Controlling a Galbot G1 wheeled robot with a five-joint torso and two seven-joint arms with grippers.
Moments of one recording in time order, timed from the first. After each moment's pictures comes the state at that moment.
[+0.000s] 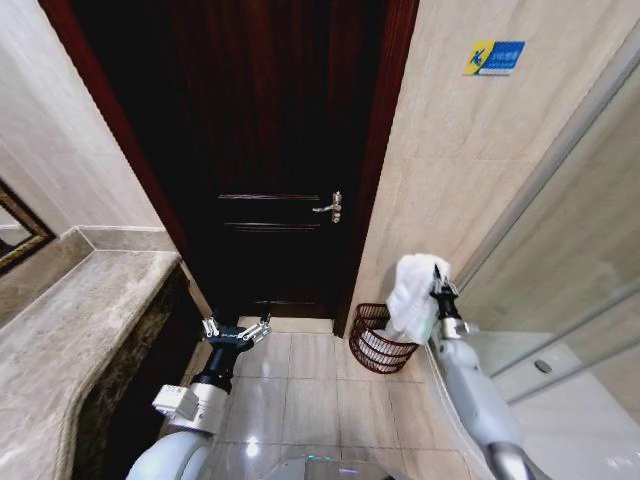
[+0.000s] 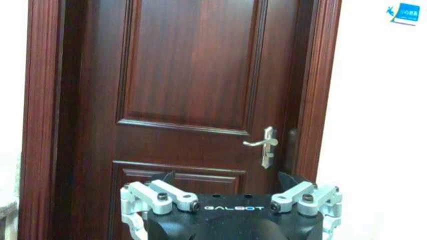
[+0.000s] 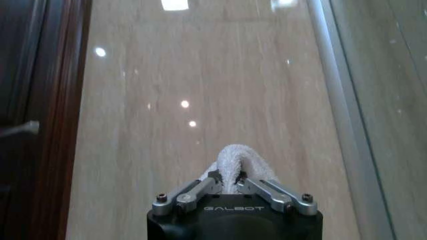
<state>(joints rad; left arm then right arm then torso) 1.86 -1.53 -0.56 -2.50 -0.15 0.09 0.09 -0.86 1.22 0.57 0.94 0.56 0.77 -0.34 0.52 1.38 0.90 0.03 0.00</state>
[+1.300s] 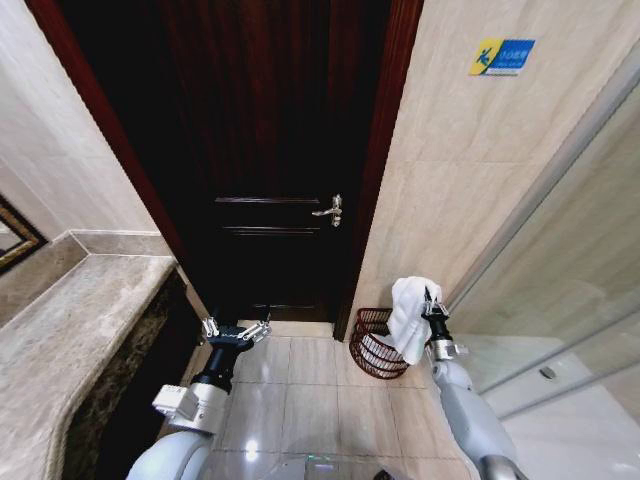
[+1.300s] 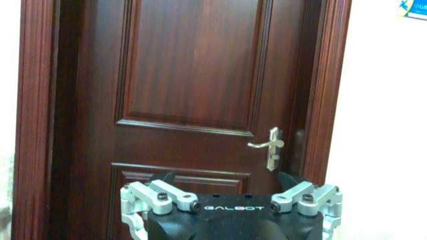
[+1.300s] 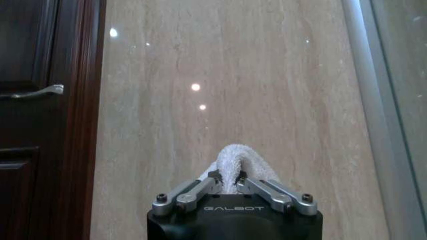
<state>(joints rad) 1.86 -1.53 -0.56 -2.50 -0.15 0.09 0.09 -0.90 1.25 0.56 0.87 0.54 0.82 -0.39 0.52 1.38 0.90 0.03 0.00</state>
